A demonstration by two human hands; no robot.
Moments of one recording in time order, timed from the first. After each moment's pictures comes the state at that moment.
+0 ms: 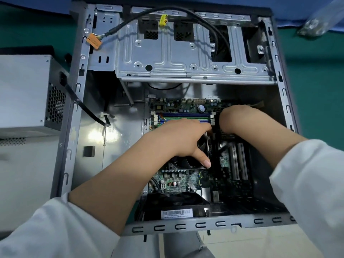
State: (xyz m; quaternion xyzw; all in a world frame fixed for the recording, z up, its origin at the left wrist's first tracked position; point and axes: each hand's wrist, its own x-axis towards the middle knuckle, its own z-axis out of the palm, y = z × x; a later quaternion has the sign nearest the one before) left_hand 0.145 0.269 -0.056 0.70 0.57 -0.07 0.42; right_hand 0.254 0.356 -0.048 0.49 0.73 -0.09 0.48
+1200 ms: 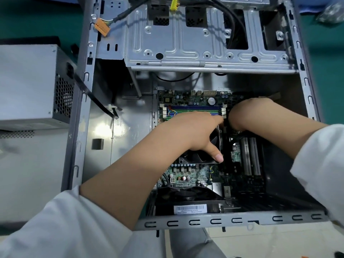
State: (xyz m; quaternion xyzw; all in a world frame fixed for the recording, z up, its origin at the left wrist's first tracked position) left_hand 0.144 0.271 -0.057 0.71 0.57 -0.07 0.42; right_hand 0.252 0.360 -0.063 0.42 0.73 -0.01 0.54
